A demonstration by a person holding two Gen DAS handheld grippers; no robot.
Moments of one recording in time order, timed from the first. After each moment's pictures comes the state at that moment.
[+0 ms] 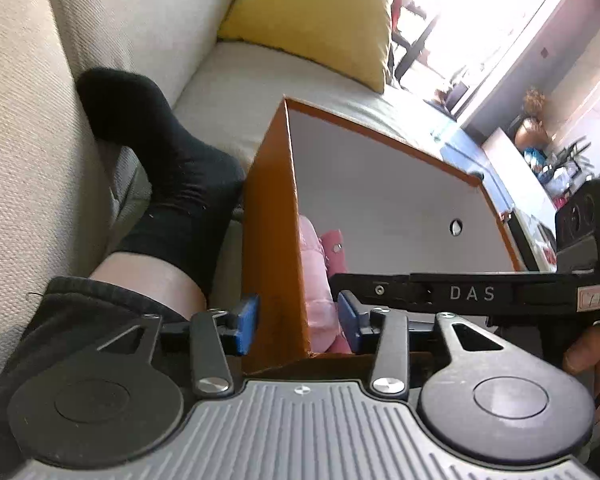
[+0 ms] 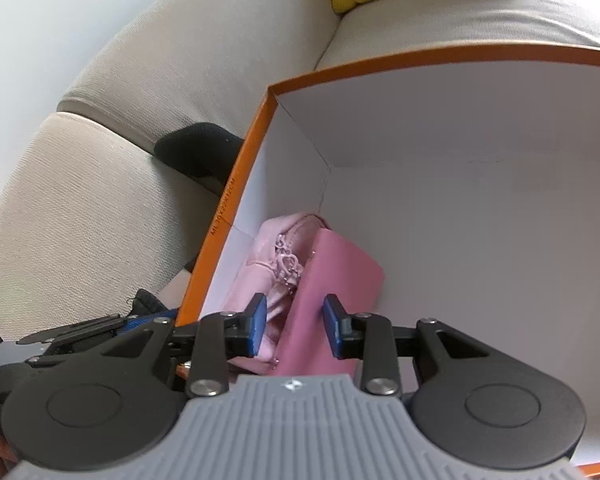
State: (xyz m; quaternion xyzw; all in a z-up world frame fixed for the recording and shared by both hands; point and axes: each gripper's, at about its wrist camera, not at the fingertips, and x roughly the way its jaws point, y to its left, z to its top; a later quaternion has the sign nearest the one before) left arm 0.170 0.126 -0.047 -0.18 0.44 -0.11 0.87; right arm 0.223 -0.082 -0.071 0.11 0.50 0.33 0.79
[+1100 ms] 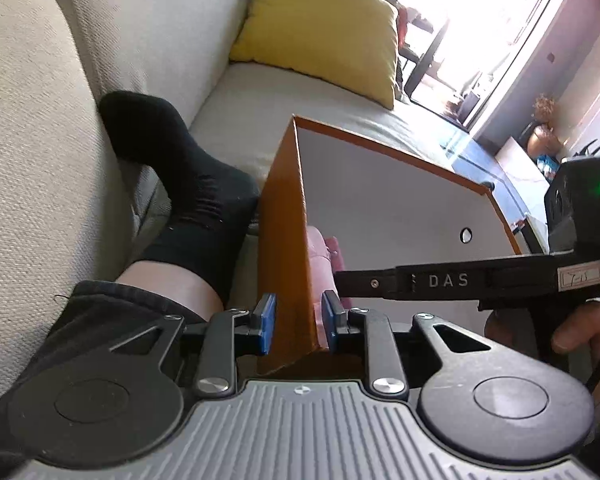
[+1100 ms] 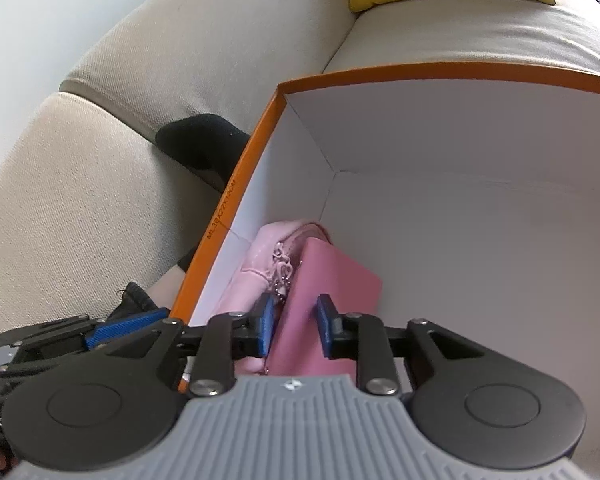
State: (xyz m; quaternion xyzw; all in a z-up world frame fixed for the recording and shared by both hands) left arm 0.157 0.122 -0.038 -0.15 0.42 -0.08 0.89; right arm 0.232 -0.077 -0.072 0.07 0.50 0.34 0.79
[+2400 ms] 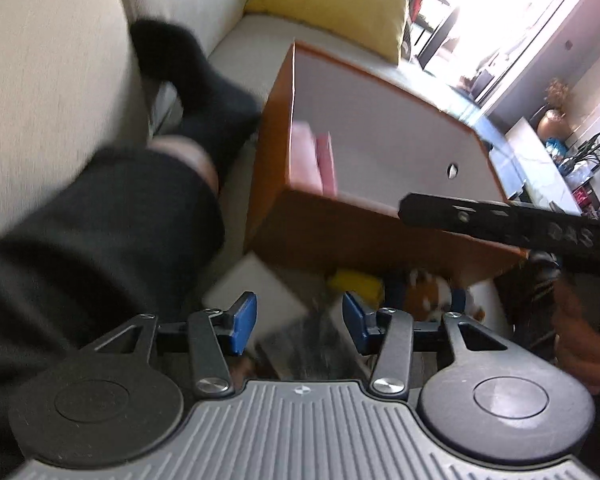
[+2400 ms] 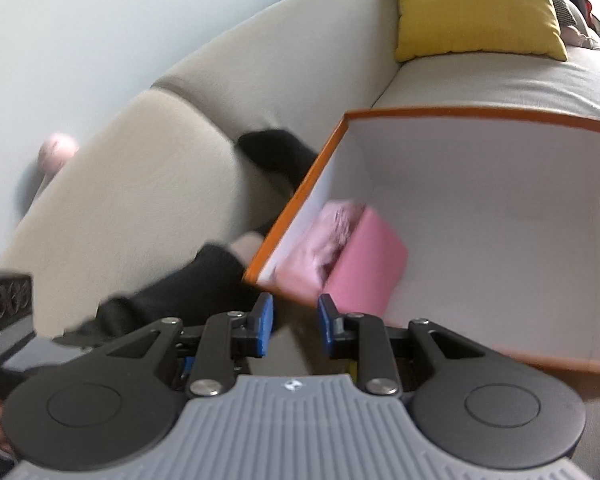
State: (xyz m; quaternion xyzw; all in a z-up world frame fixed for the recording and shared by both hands) left arm 0.089 0.098 -0.051 -0.17 0.49 -0.06 0.85; right arm 0.141 -0.129 -0.026 0.05 0.43 0.41 0.80
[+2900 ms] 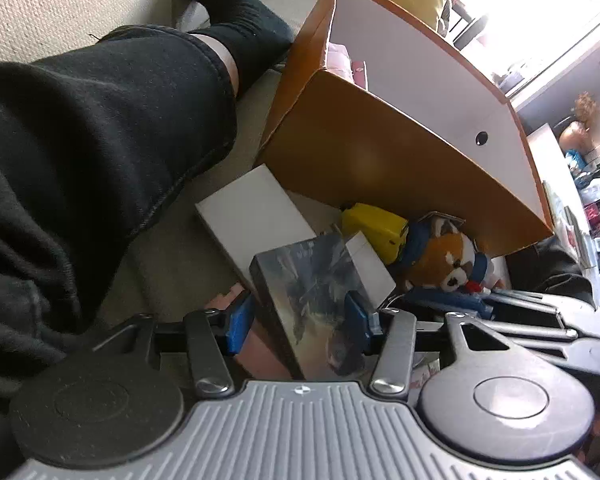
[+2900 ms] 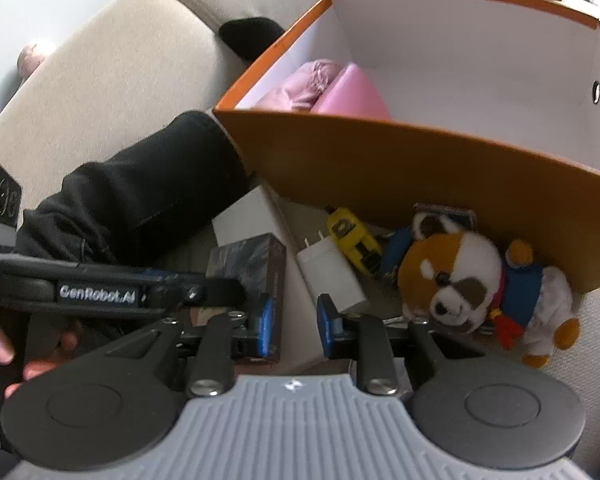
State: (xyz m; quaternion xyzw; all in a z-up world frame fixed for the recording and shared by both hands) left arm 0.078 0.095 -0.097 -0.23 0.52 -0.04 0.82; right arm 0.101 -0.137 -0.091 -0.01 0.51 0.39 0.77
